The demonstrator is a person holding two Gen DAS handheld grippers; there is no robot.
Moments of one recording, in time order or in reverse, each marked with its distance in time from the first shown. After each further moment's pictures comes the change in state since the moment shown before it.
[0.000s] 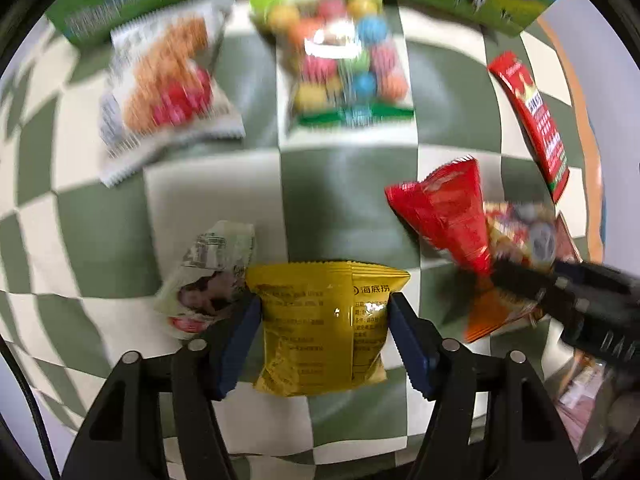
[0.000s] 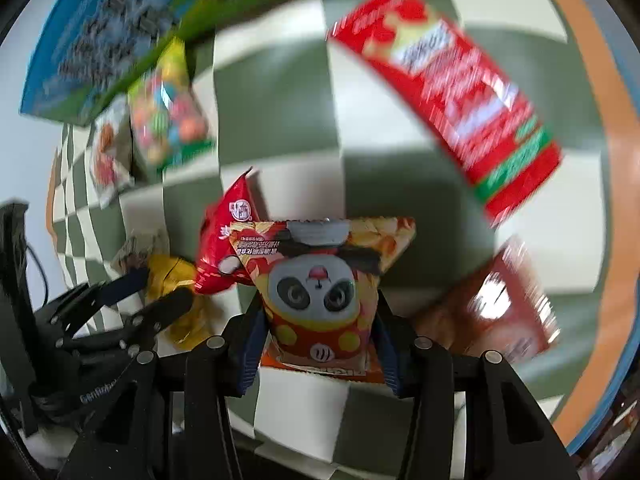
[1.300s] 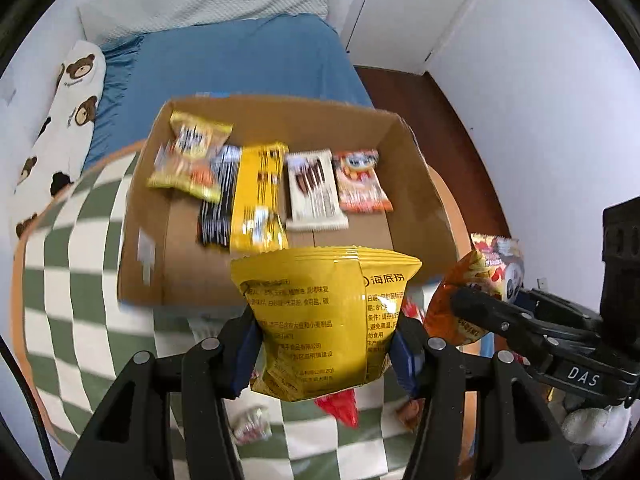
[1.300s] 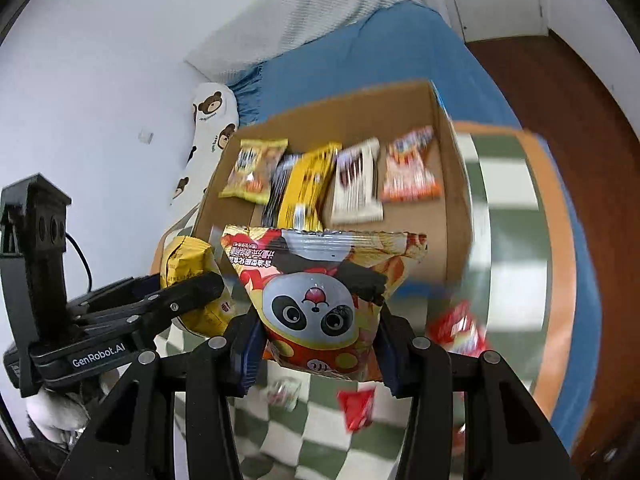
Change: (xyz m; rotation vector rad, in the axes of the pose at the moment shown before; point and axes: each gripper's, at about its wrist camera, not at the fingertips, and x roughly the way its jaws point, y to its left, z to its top) left arm -0.237 0.016 0.165 -0.001 -0.354 -0.132; right arm -0.222 0.094 0.131 -0.162 -0.368 0.157
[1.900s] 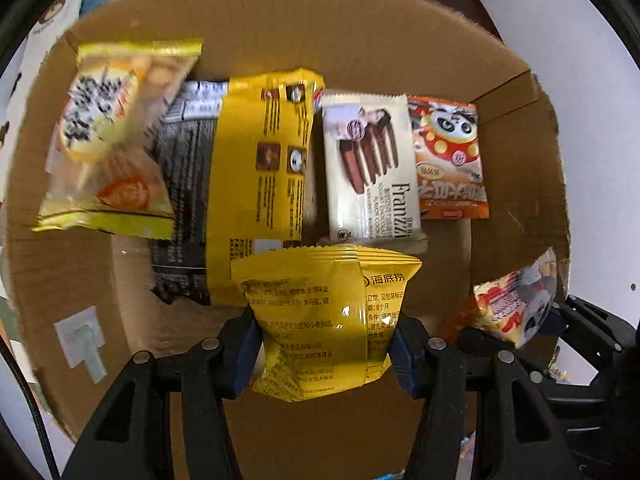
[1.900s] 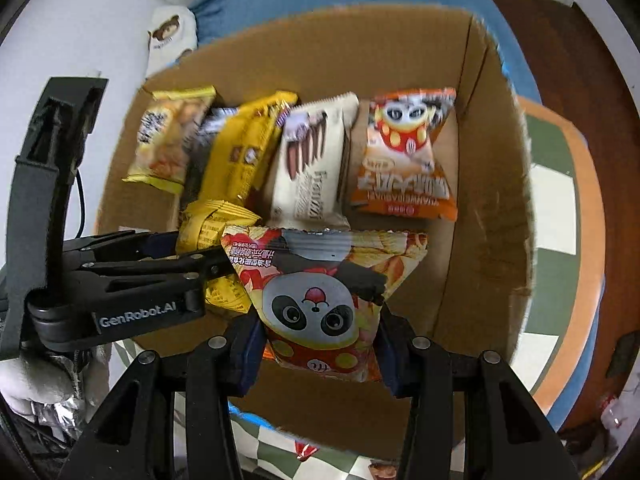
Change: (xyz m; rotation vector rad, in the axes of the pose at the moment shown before) left arm 0.161 0.046 0.065 -0.077 0.388 0.047; right arm 0.141 -0.037 0.075 -0.026 0.348 -0.111
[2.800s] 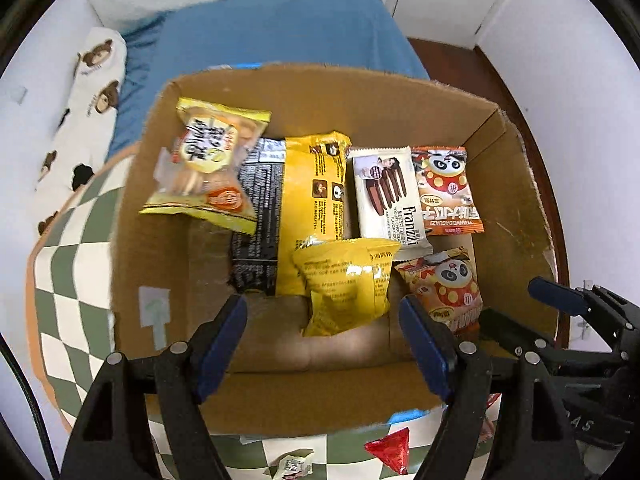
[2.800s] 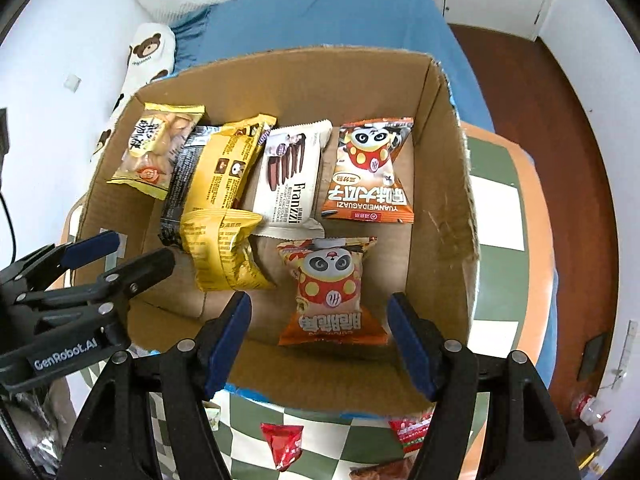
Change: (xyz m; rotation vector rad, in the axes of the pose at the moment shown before) left arm -0.084 0.008 -0.072 0.024 -0.314 0.124; right arm -0.039 0.020 -0.033 -0.010 -0.164 -0.185
